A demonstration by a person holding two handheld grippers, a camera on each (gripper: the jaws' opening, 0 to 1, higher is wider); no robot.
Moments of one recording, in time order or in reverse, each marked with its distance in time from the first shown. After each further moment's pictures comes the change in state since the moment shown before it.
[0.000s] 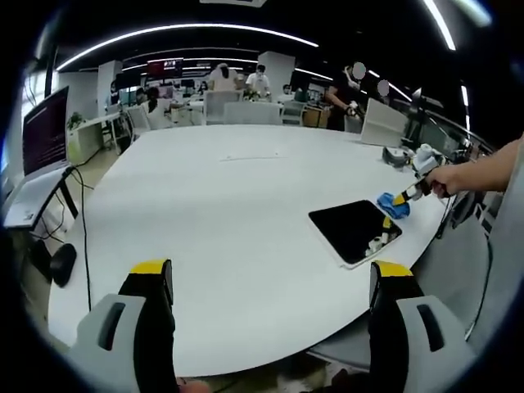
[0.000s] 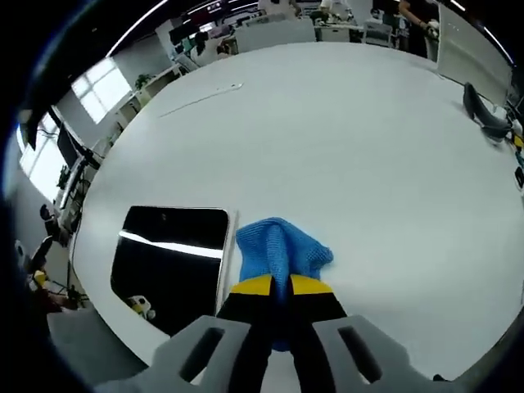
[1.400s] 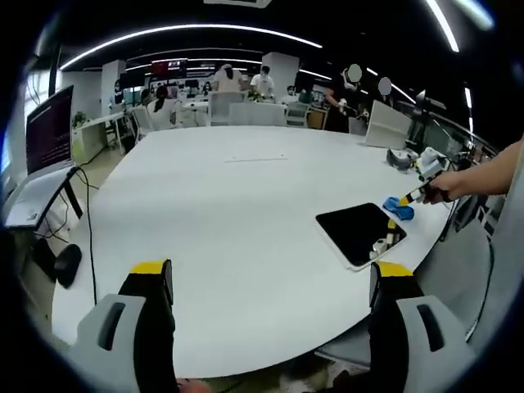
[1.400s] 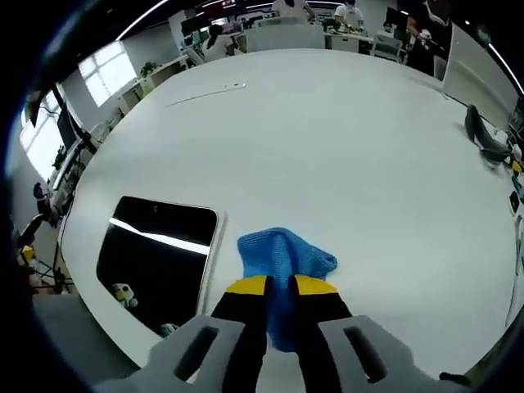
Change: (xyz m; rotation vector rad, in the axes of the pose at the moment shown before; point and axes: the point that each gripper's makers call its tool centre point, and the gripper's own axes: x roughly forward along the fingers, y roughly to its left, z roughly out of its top) left arm -0.002 0.012 0.005 -0.006 -0.002 0.022; right arm 0.004 -0.012 0.002 -0.141 -0.020 -0.016
